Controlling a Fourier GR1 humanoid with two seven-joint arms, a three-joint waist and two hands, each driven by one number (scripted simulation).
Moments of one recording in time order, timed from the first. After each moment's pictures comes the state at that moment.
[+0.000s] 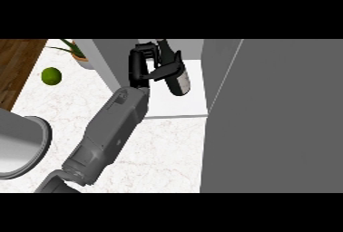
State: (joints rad) left arm -1.00 0.00 -0.13 -0.47 0.41 0.55 -0.62; right arm -0.09 -0.05 0.02 -2.43 -0.18 0.19 0.62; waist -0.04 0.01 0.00
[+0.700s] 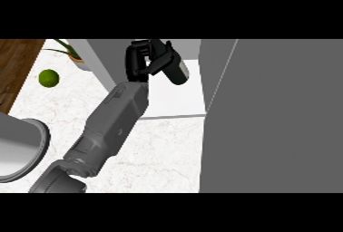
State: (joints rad) left arm -1.10 0.00 0.01 -0.29 0.50 0.45 -0.69; right arm -0.07 -0.03 0.03 -2.42 -0.19 0.20 0.59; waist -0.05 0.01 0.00
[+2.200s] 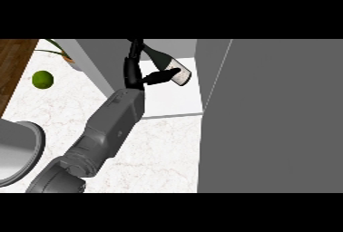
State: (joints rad) left arm -1.13 0.00 0.03 -0.09 0.44 0.51 -0.77; right arm -0.10 -0.02 0.06 -2.41 -0.19 0.19 0.58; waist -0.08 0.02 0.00
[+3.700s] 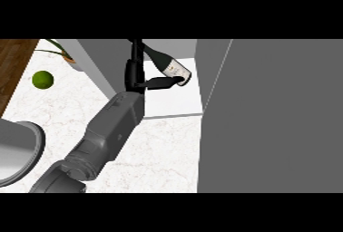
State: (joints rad) left arm -1.09 0.00 0.03 -0.12 0.44 0.32 -0.87; right arm -0.08 -0.03 0.07 -2.41 -0.19 0.19 0.58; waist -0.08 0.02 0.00
